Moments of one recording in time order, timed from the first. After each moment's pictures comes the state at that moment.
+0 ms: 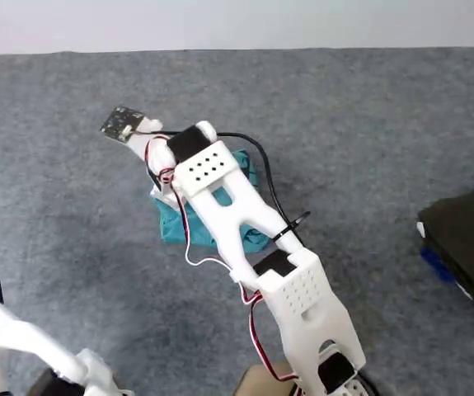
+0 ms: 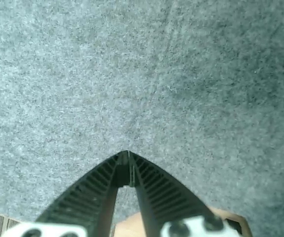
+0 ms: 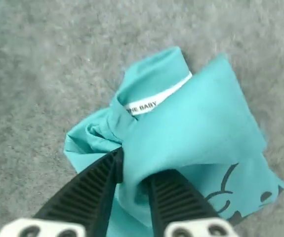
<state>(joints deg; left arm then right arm) -59.7 -25.2 32.5 86.5 -30.9 -41.0 42.4 -49.4 87.0 24.1</state>
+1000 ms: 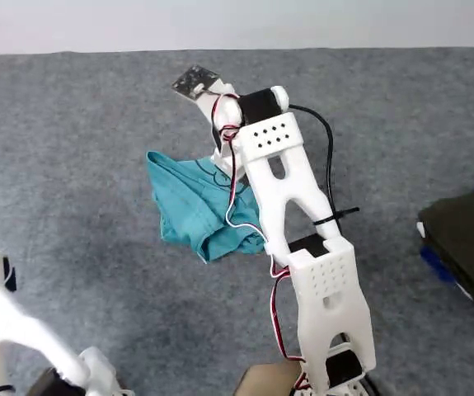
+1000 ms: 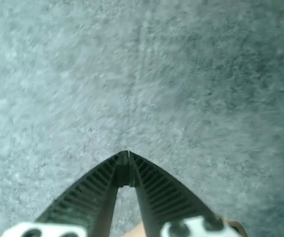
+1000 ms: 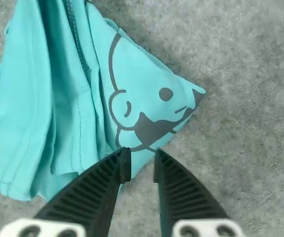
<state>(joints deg) -52.1 -25.2 32.5 85.7 -30.9 -25.6 42.4 -57.8 100.3 26.9</state>
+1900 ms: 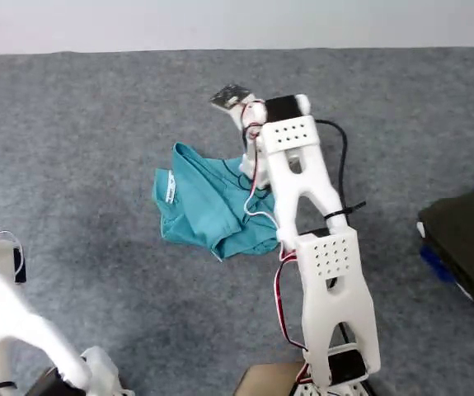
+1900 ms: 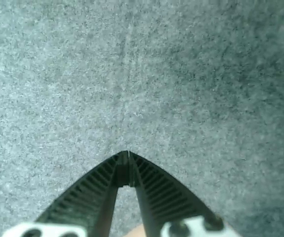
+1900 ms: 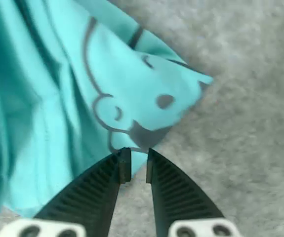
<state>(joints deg) -48.3 -25.2 32.5 85.3 -27.1 -18.9 54.4 -61.5 100.4 28.0</state>
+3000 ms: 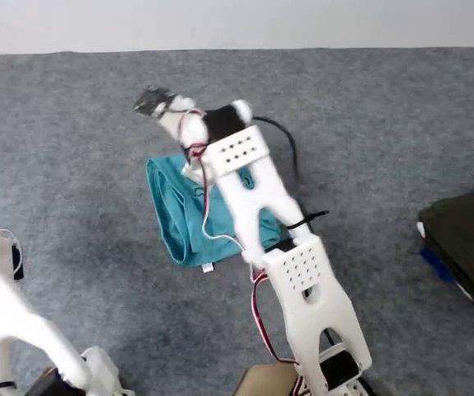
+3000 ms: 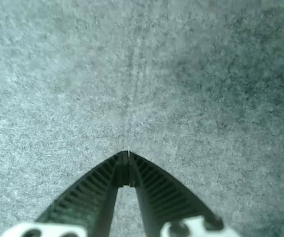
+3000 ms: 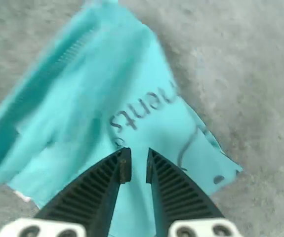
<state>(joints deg) -48.3 -25.2 32.7 82.2 -27.1 -31.8 54.4 -73.2 100.5 29.3</state>
